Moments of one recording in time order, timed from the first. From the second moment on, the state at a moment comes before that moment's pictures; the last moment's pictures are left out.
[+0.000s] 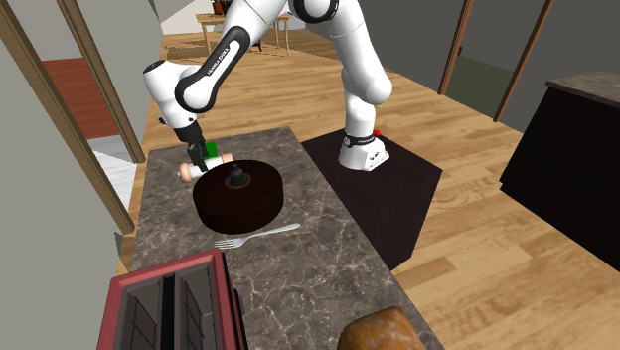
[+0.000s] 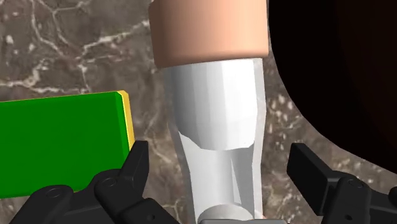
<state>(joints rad) -0.29 0.45 0.01 -1.87 0.01 2.14 0.05</state>
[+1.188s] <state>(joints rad) -0.29 0.47 0.01 -1.90 0.01 2.19 0.05</state>
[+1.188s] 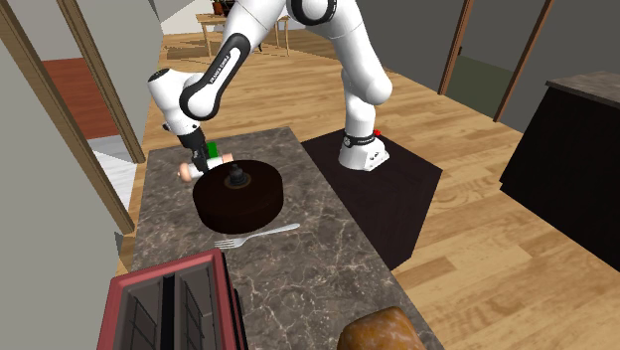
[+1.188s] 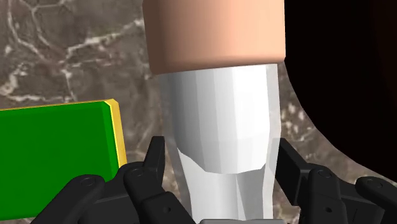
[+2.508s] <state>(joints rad) -0.29 0.35 0.01 -1.86 0.01 2.02 0.05</state>
